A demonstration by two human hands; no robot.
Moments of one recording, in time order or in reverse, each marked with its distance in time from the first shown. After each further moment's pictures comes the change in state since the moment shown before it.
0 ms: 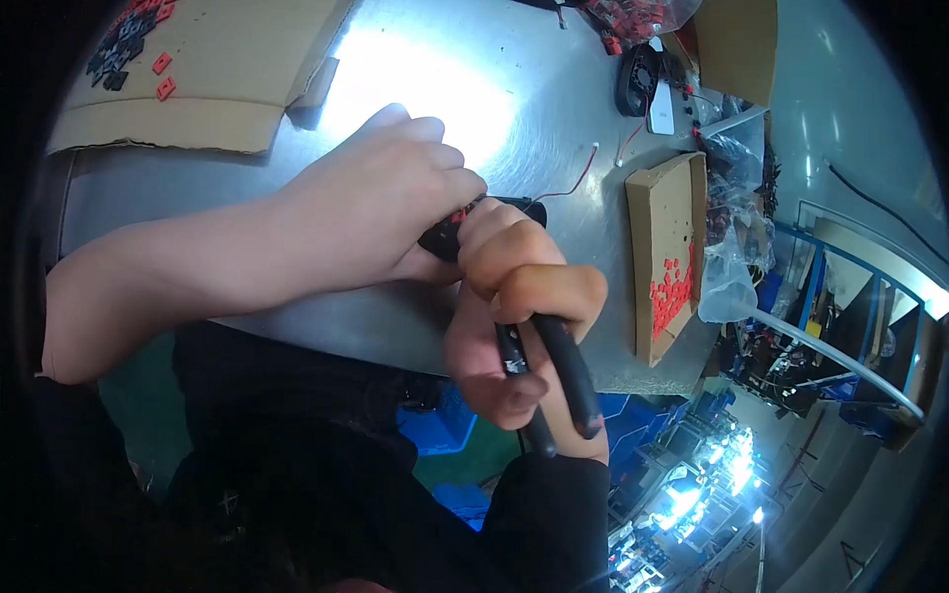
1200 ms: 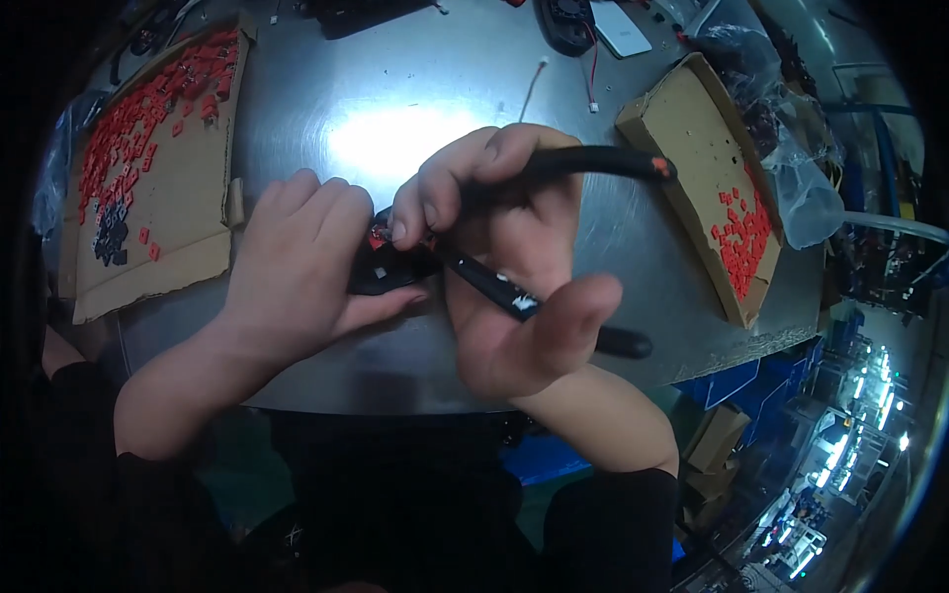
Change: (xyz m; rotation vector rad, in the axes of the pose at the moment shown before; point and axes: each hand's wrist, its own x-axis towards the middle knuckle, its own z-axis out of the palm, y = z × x) left_hand 0.009 0.006 -0.017 0.358 -0.034 0.075; right_hand 0.001 0.008 -0.030 0.541 0.295 0.206
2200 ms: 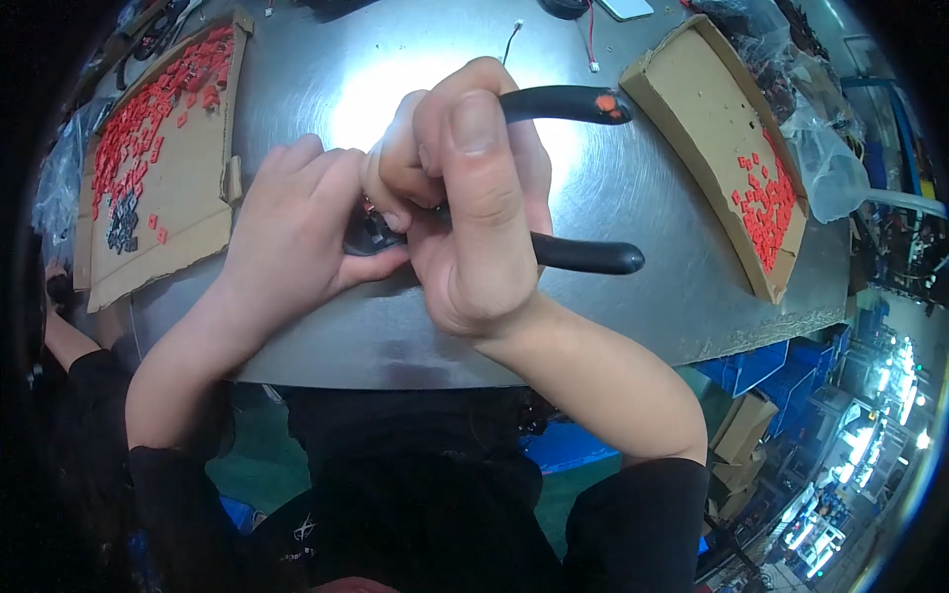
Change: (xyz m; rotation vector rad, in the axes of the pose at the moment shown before) left_hand 0.003 0.000 0.009 0.068 0.045 0.033; right_hand 0.009 0.008 0.006 -0.026 -0.022 -0.040
